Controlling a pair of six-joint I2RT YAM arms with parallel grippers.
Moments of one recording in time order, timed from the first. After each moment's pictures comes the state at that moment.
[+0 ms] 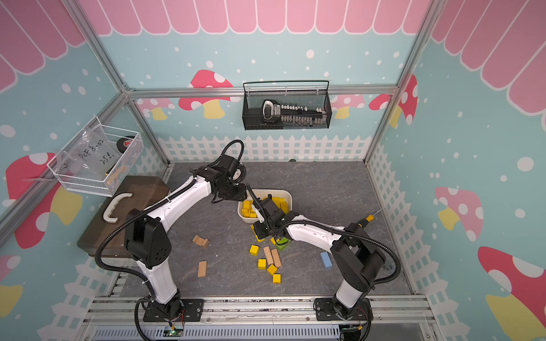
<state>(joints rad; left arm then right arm) -0.45 1.87 1.68 -0.93 0.09 -0.28 0.81 1.65 1.08 -0.33 -0.08 0.30</state>
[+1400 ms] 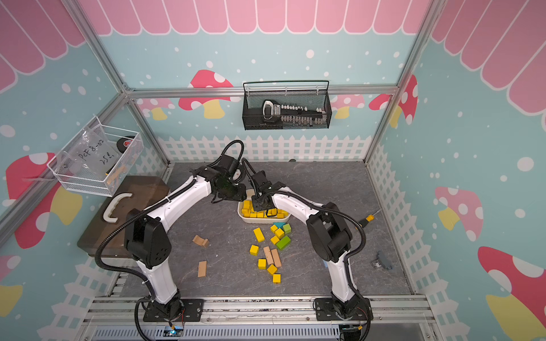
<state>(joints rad) -0.45 1.87 1.68 -0.94 0.08 -0.28 0.69 2.02 1.63 -0.66 0.08 0.39</state>
